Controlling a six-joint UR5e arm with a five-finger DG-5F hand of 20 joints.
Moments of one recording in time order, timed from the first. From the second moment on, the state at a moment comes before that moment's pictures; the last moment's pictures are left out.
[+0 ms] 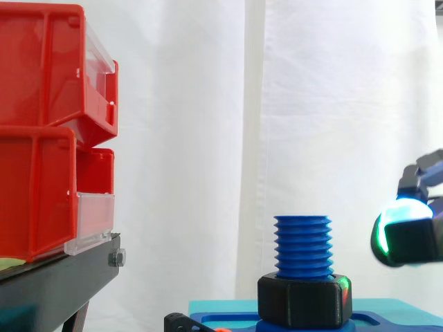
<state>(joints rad) 0.44 -1.97 -1.64 -2.69 -0.59 -0.87</state>
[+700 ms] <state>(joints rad) 0.38 -1.87 -1.54 -2.73 -0.69 -0.94</state>
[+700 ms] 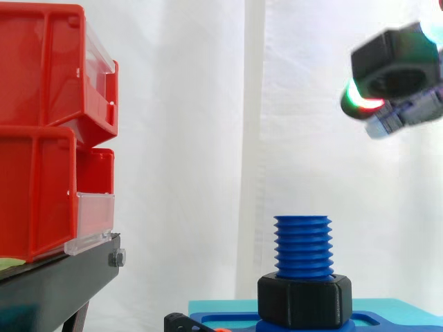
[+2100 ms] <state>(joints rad) 0.27 -2.07 -1.45 -2.56 -0.94 -0.98</state>
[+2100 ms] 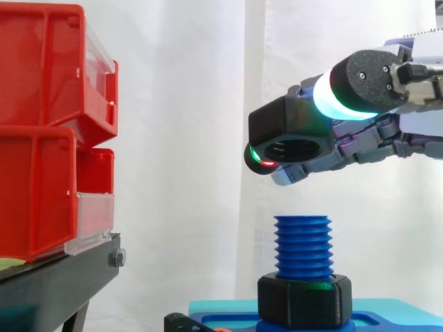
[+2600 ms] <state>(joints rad) 0.26 -2.07 -1.45 -2.60 -0.95 -0.98</state>
